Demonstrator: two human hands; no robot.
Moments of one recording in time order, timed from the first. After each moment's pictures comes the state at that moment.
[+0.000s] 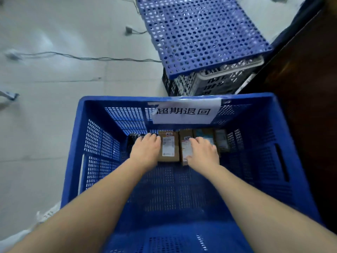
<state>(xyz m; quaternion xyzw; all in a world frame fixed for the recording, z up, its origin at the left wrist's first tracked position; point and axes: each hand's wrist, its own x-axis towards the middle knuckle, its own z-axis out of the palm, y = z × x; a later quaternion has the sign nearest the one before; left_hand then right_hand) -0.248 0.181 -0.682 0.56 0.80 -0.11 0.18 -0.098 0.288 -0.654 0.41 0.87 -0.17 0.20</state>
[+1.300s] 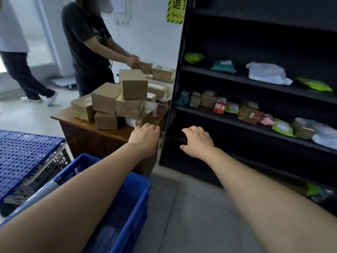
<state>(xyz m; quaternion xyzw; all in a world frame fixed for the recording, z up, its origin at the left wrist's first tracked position) 0.194 0.146 -0.229 0.91 0.40 0.06 -0.08 0.360 0.062 -0.211 0.79 0.61 0.00 -0.02</state>
